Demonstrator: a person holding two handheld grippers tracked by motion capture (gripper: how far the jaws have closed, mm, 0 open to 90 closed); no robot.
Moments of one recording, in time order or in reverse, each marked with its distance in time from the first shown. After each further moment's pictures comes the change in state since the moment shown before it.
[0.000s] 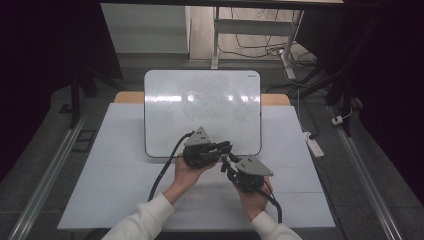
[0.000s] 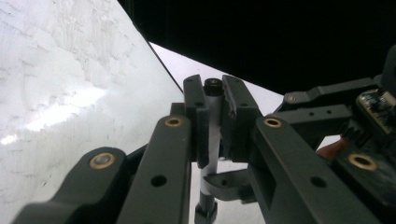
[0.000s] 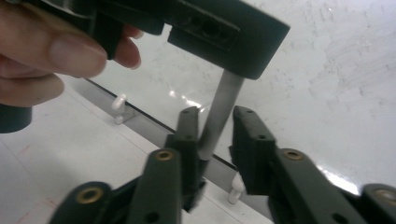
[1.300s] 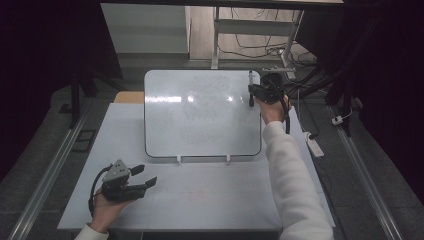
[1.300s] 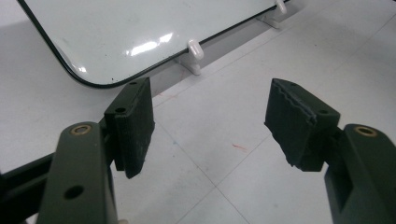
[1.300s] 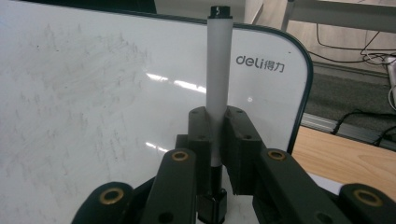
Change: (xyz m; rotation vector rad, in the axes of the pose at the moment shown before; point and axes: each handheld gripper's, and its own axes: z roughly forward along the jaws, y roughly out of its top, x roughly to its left) left arm 0.033 -0.119 -0.175 0.189 0.315 -0.101; right arm -0.195 0.124 0.108 0.189 -0.083 0.261
